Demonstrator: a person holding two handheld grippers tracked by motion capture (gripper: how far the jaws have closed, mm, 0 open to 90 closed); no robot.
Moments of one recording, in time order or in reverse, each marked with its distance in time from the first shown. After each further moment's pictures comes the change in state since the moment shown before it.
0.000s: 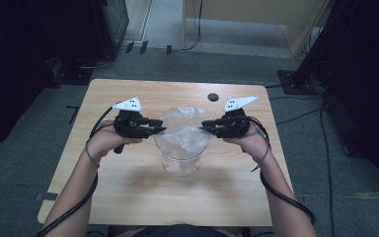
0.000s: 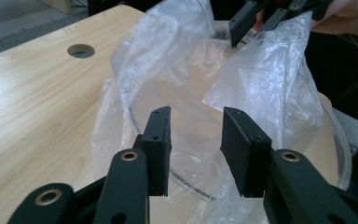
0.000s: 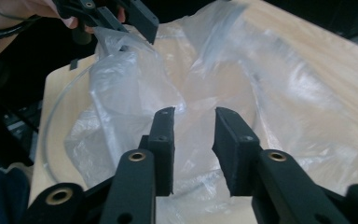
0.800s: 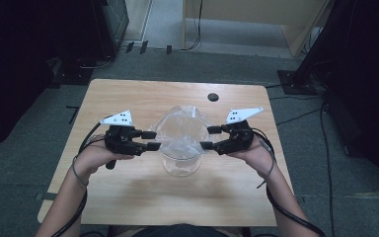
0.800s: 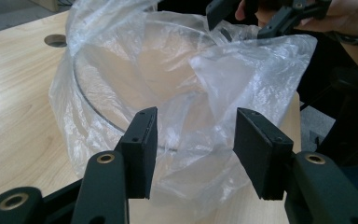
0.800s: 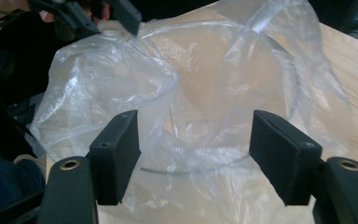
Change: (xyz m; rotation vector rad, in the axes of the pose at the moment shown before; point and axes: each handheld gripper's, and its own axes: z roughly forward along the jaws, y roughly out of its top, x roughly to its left) left arm -0.034 -0.021 -0.025 -0.002 -0.038 -0.021; right arm 0.038 -0.011 -0.016 0.009 -0.062 -0.004
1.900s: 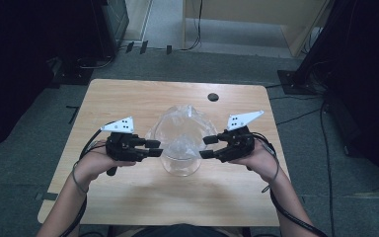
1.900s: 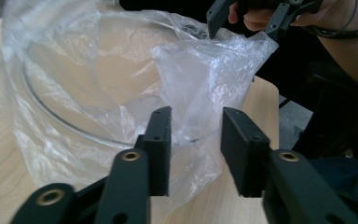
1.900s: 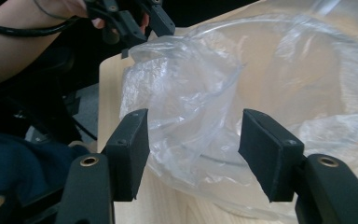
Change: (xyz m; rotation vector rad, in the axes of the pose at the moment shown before) left arm -0.016 -0.004 0.004 0.006 -0.060 0.004; right arm 0.014 -0.003 -0.004 0.012 0.181 -0.012
